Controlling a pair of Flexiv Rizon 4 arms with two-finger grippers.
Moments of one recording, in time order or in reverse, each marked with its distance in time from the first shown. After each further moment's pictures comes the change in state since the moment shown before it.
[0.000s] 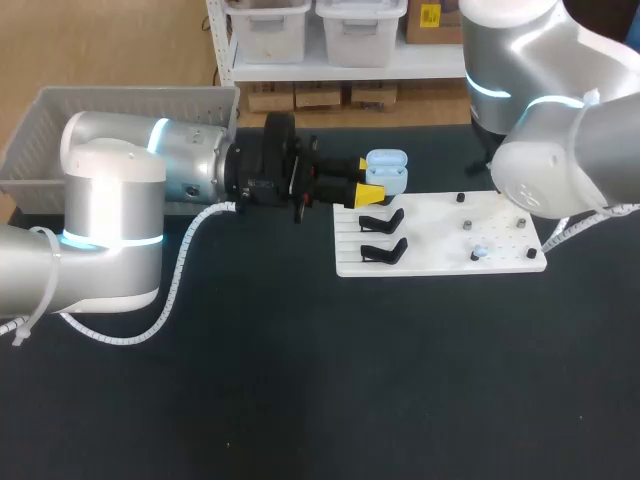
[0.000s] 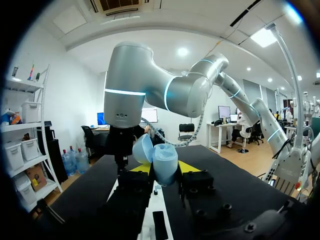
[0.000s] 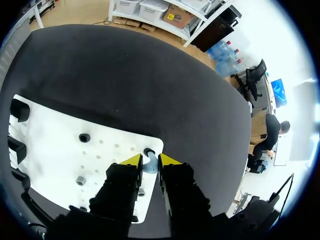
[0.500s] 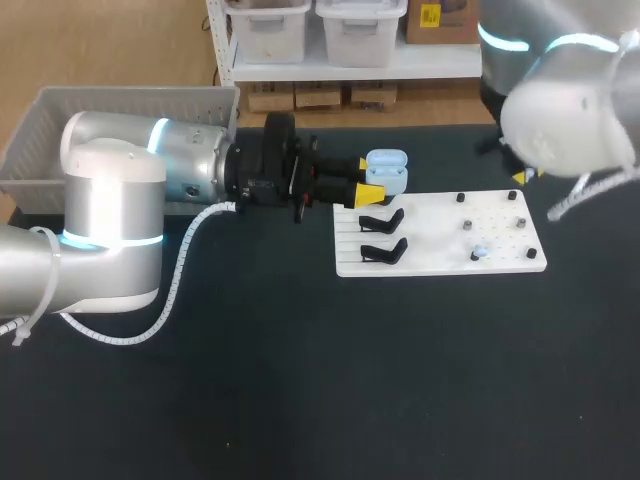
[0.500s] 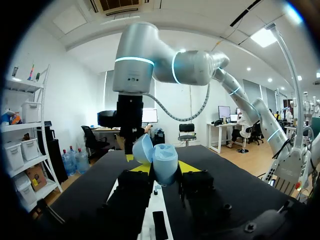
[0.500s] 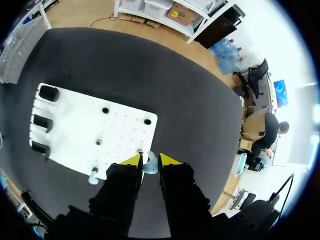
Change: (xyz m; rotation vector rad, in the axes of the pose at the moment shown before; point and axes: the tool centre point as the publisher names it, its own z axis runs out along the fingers) left arm 0.000 0.000 0.000 0.000 0.000 0.000; right arm 0.028 -0.008 -0.079 -0.043 0.068 -0.023
